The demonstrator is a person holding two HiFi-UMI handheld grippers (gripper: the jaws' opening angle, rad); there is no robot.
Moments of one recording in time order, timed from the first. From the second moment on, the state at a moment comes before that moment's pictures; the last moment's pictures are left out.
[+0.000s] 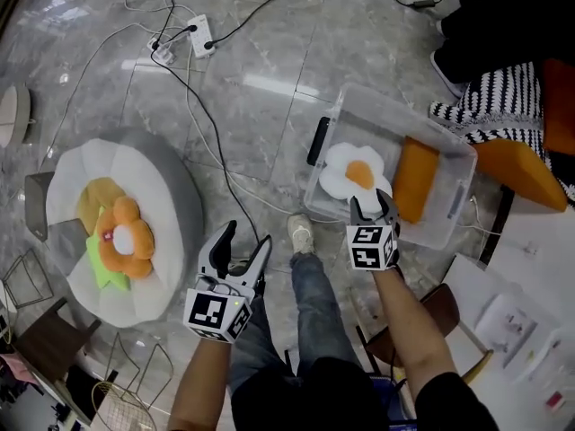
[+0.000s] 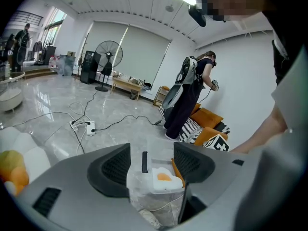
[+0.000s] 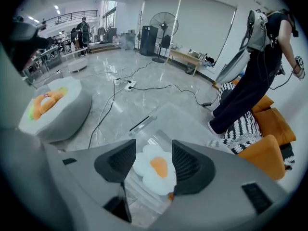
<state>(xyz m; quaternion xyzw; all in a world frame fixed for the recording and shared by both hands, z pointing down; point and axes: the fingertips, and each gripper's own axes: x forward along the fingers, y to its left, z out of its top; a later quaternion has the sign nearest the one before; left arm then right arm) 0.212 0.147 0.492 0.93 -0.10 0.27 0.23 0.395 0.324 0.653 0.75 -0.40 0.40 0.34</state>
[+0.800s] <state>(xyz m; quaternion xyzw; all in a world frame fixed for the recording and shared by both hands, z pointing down) 0.004 -0.014 0.437 0.89 -0.35 0.20 0.22 0.239 0.054 0.522 0.67 -0.63 0.24 0.32</state>
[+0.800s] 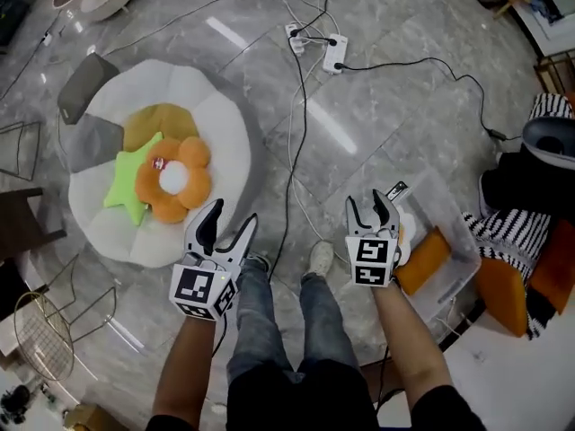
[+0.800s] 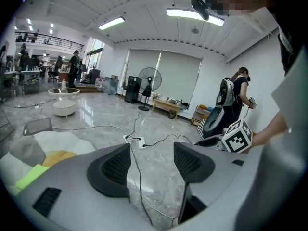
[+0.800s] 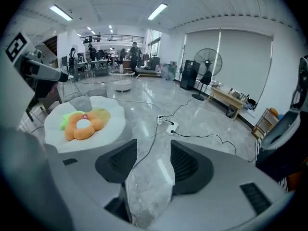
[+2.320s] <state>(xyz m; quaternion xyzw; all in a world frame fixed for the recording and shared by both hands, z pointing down) -0.345 0.011 0.564 0.74 -0.54 0.22 0.35 -0.133 -0.058 0.708 0.48 -0.65 0.52 0.29</state>
